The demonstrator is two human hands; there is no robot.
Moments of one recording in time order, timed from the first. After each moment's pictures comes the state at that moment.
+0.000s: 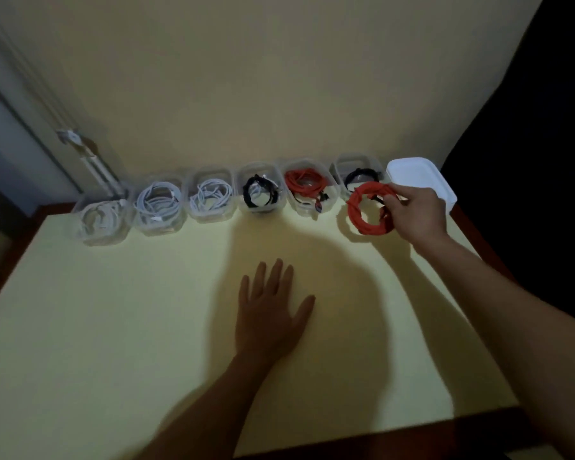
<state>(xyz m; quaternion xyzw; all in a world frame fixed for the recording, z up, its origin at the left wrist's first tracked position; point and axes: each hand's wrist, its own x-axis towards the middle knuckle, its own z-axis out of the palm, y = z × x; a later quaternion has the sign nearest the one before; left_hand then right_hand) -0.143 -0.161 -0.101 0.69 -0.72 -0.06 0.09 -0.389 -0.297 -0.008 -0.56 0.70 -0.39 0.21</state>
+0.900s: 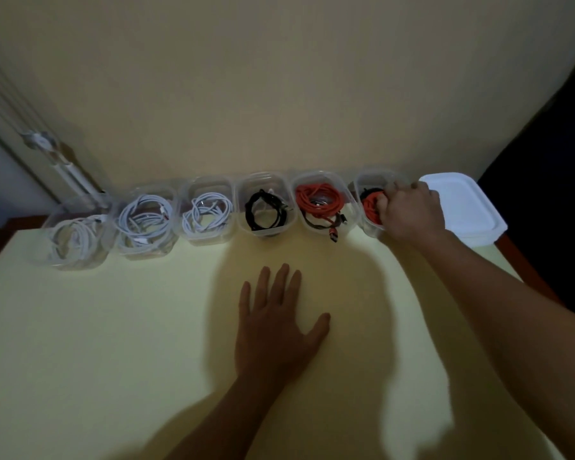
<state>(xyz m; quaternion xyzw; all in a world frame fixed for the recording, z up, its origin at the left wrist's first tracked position) -0.139 -0.222 -0.106 0.69 -0.71 -0.05 0.11 -0.369 -0.413 -0.048 -0.71 0.70 -0.09 -0.05</state>
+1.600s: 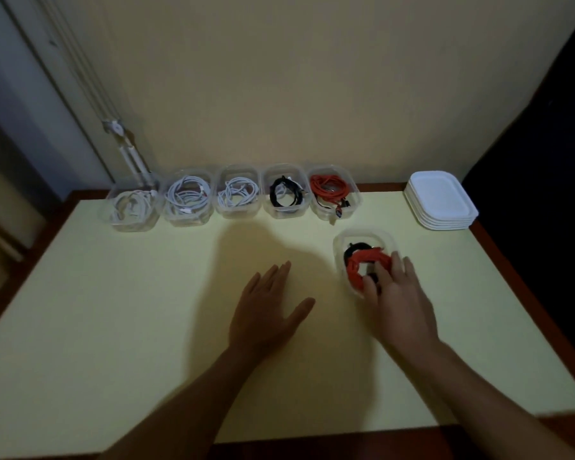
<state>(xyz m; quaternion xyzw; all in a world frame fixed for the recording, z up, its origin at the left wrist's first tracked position) -0.098 -0.142 -0.075 0.66 -0.70 -0.16 0.20 -0.326 -0.175 -0.058 -0.69 0.71 -0.13 0.06</state>
